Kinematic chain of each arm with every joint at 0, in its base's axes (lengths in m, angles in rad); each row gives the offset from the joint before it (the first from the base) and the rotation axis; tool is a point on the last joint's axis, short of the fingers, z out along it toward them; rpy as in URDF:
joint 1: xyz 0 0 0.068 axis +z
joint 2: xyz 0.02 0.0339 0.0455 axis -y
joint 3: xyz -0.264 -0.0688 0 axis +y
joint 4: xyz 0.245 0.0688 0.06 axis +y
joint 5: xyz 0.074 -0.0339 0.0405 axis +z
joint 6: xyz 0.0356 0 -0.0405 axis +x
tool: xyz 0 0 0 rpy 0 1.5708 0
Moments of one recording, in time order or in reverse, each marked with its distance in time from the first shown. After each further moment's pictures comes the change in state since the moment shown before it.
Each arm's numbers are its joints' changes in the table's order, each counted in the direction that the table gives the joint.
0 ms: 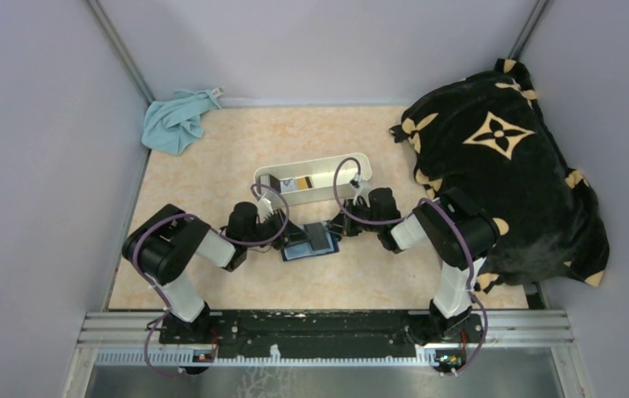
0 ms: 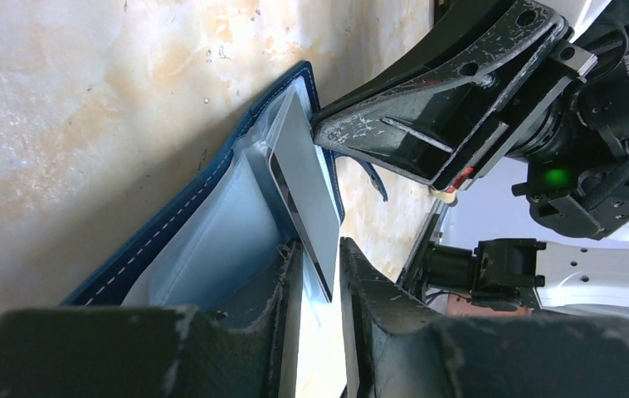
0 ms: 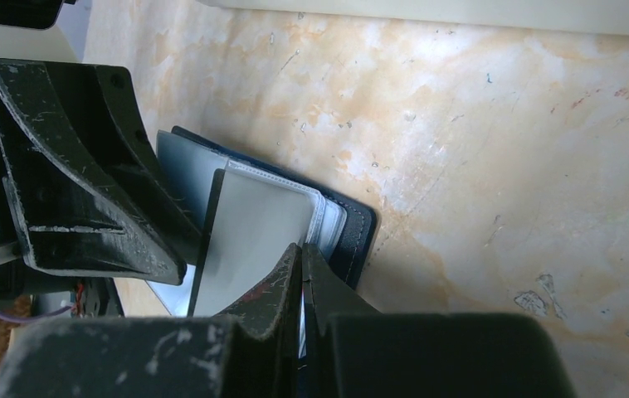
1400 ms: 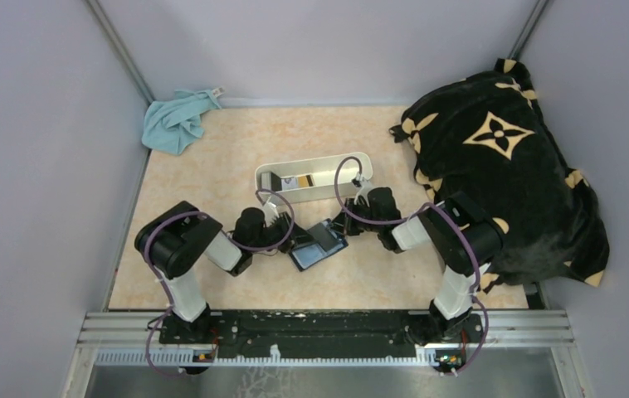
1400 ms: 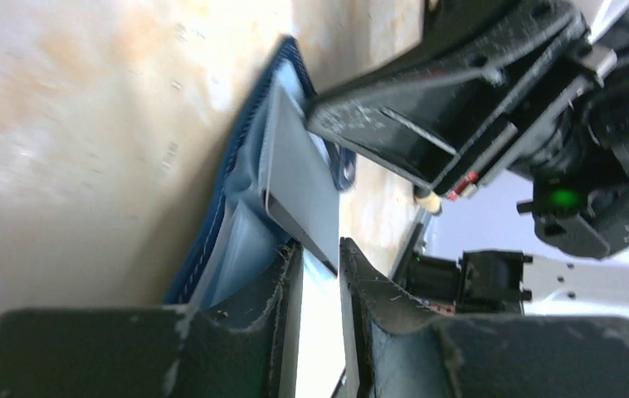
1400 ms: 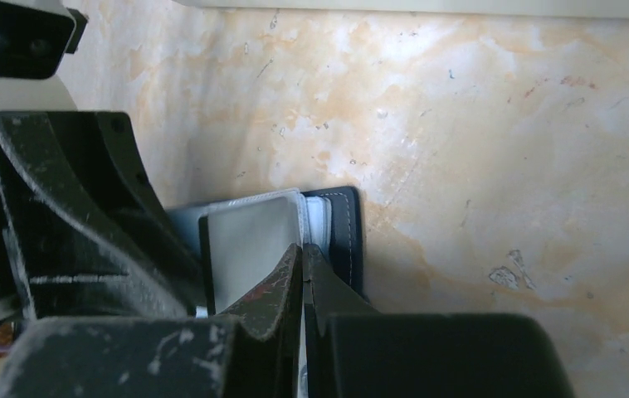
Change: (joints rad) left arm -0.069 -0.074 0.002 -0.114 0.079 -0.104; right arm 0.013 0.058 0.013 0.060 -0.091 0.006
